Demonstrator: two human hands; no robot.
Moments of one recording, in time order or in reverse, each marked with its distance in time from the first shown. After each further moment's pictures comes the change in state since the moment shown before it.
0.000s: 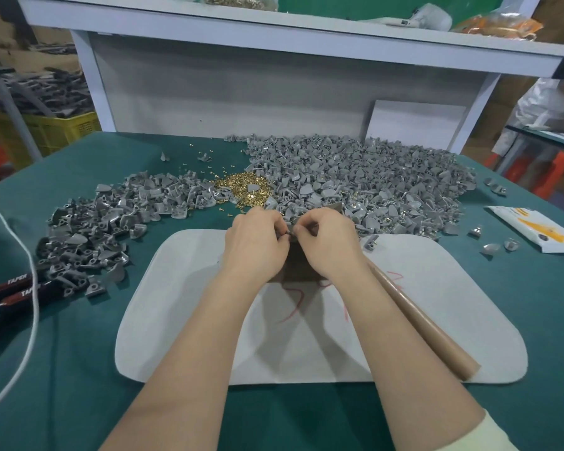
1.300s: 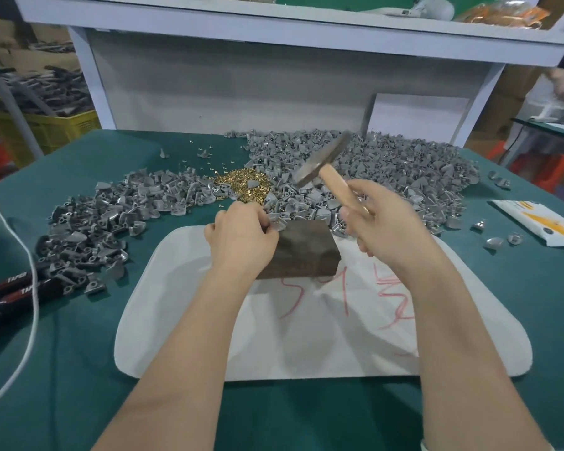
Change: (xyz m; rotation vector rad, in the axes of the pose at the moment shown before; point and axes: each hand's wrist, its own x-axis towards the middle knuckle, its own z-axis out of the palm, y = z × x) left_hand 0.003 -0.007 0.000 0.040 0.118 -0.163; right_hand -0.004 0.037 -0.059 0.180 -0.035 -0.051
